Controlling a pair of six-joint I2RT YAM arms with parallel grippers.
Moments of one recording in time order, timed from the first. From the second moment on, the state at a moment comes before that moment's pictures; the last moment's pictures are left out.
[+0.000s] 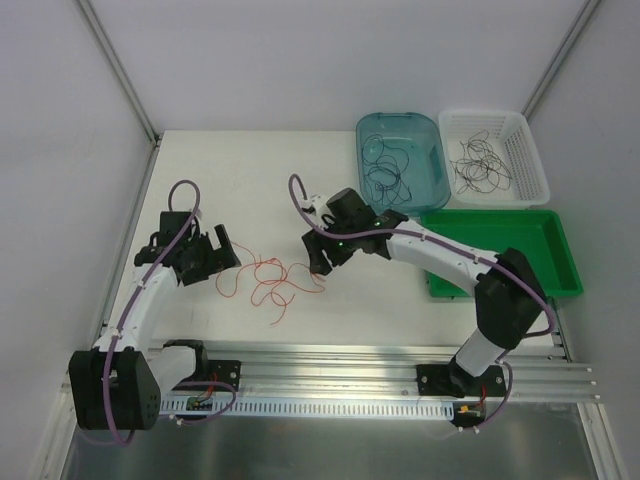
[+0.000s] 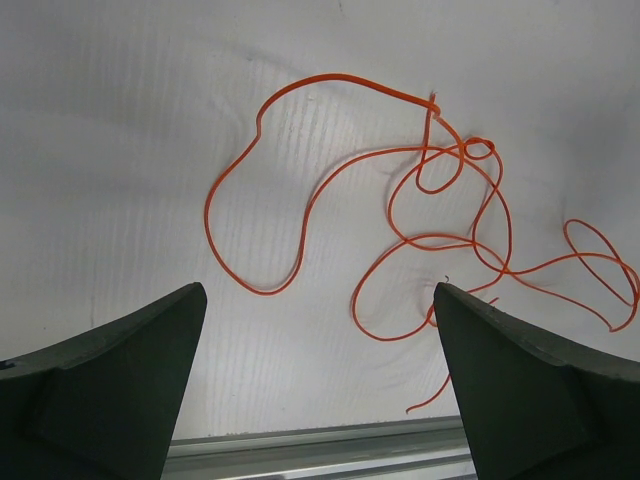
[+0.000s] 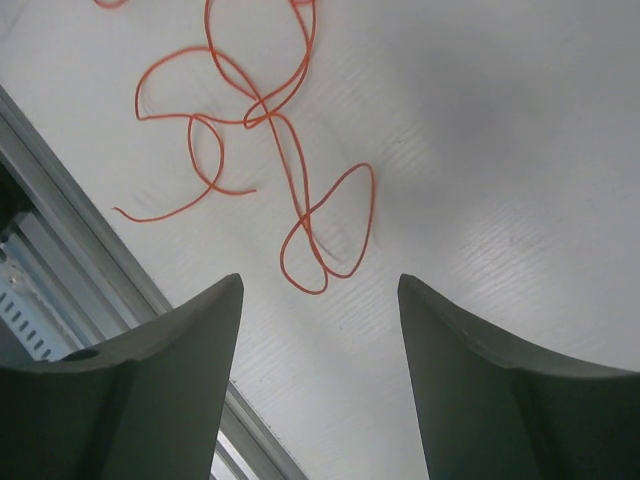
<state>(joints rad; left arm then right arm) 0.02 1.04 0.70 -0.65 0.18 -0.38 0.81 1.62 1.24 -0.49 -0.25 0.11</state>
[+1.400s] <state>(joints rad) -0.04 1.56 0.96 -0.58 -0.27 -0.66 0.92 1.47 1.20 -0.59 -0.02 -0.05</state>
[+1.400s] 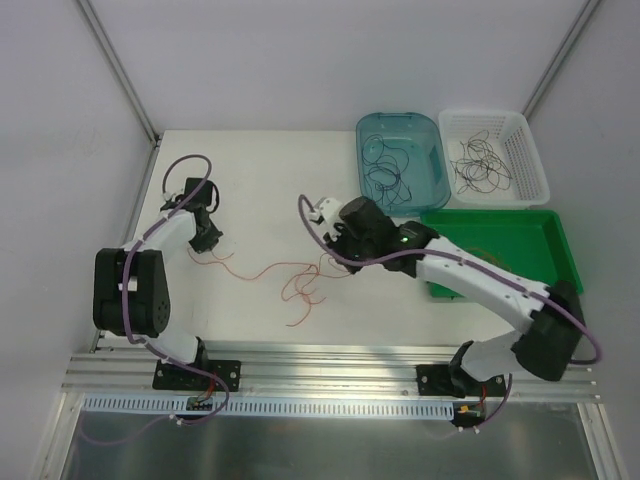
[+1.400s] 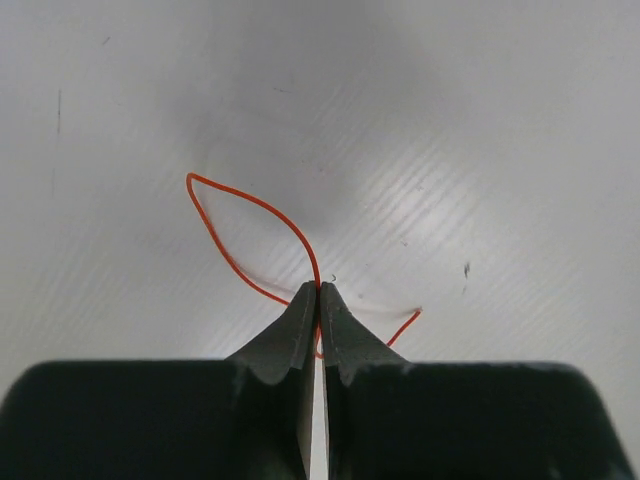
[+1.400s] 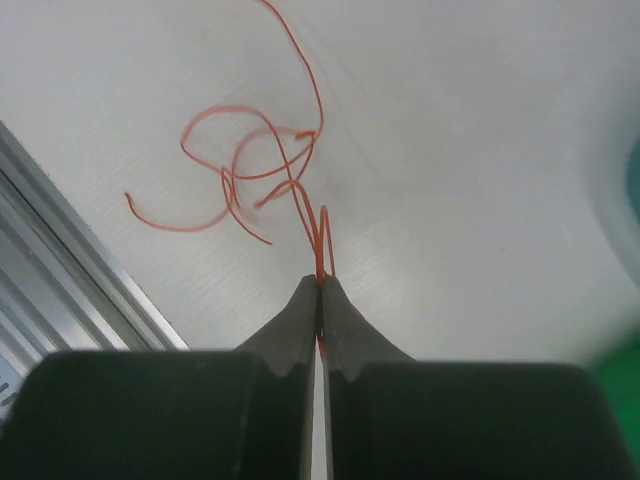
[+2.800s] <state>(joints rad) -0.20 1.09 0.76 -0.59 0.18 -0.37 0.73 1.07 0.96 -0.72 0.06 0.26</state>
